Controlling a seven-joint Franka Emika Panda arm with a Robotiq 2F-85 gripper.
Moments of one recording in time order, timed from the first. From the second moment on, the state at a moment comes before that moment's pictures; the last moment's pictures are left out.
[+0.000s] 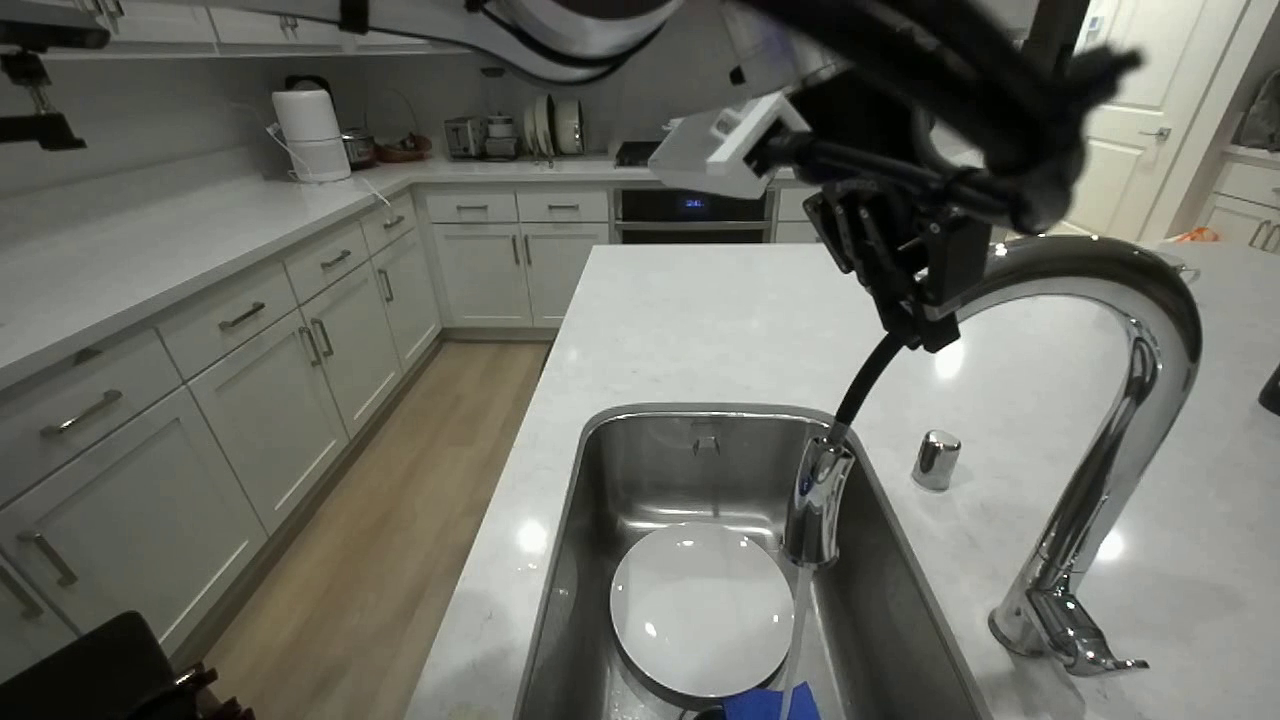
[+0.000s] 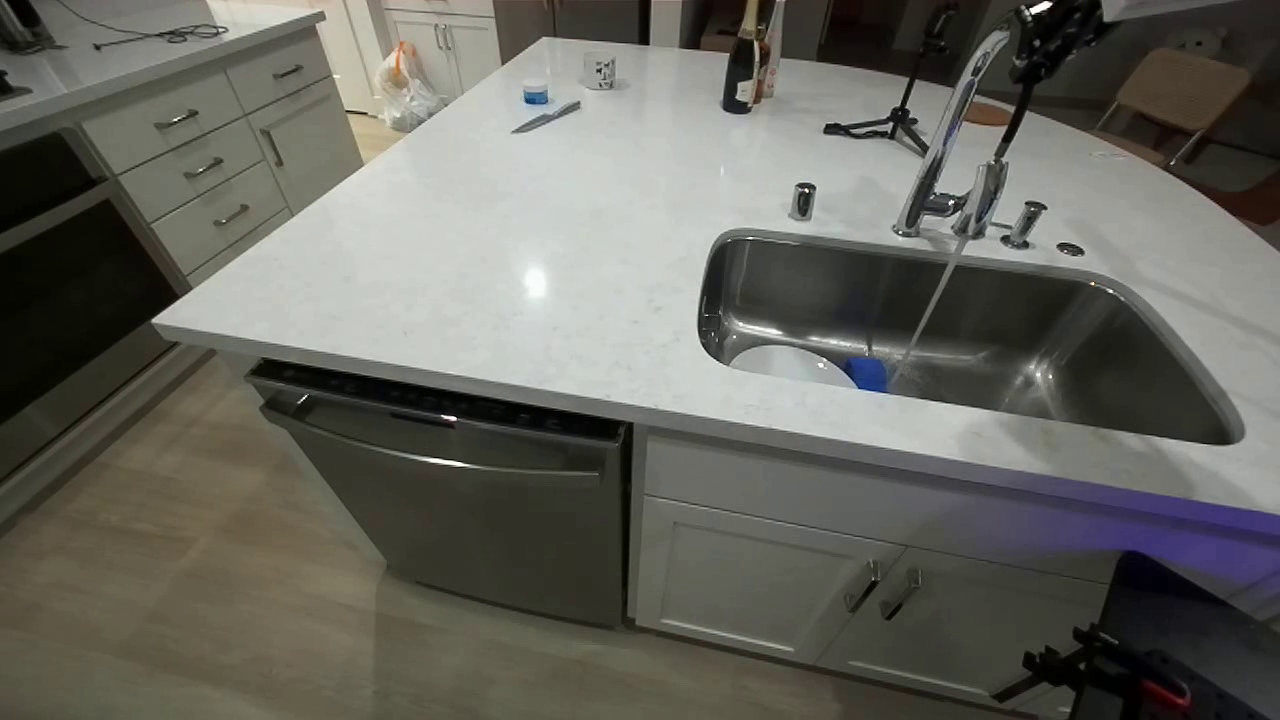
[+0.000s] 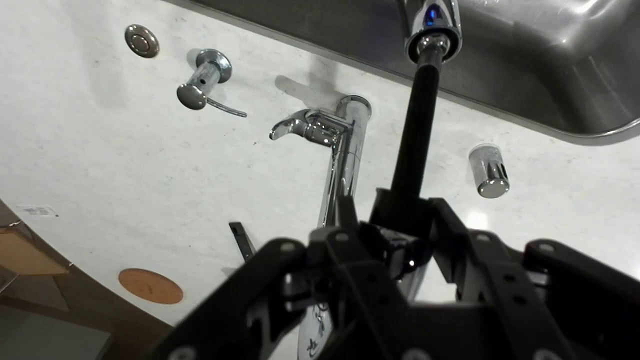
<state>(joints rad) -0.40 0.32 -0.27 -1.37 -0.14 2.14 0.08</state>
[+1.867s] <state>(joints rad) -0.33 0.40 -0.29 -1.23 -0.23 2.03 0.25</state>
